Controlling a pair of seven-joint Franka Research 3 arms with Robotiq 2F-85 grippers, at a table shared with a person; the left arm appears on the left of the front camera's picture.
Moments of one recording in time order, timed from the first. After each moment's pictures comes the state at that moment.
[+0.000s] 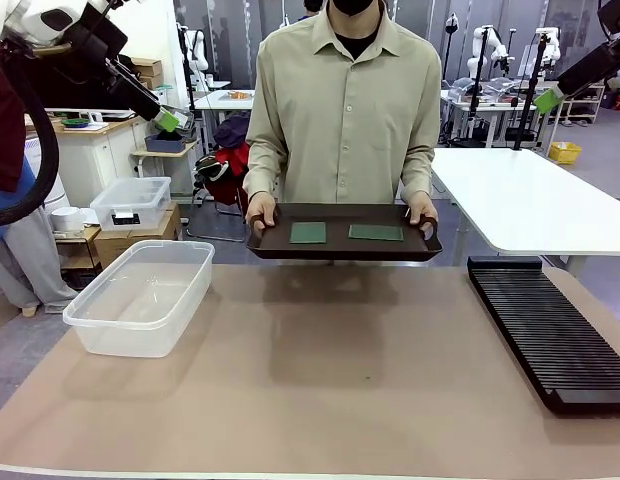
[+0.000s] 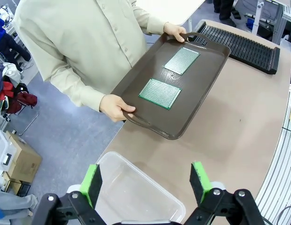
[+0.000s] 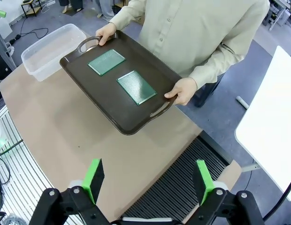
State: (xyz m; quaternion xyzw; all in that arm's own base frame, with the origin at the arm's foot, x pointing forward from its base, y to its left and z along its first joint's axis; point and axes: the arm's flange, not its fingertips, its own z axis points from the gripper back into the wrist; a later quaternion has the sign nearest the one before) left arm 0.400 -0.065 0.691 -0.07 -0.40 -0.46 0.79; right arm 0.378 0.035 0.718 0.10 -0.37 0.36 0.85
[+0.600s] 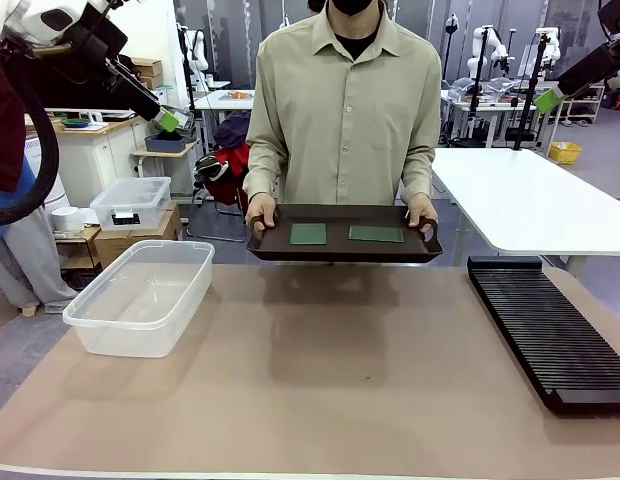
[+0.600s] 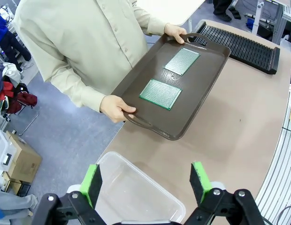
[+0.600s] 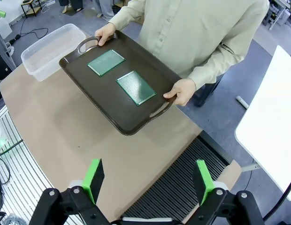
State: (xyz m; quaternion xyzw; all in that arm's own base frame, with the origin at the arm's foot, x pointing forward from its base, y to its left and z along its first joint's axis) left arm 0.400 -0.065 0.691 -0.07 -0.40 -0.46 0.79; right arm 0.378 0.035 0.718 0.10 -0.37 0.36 0.85
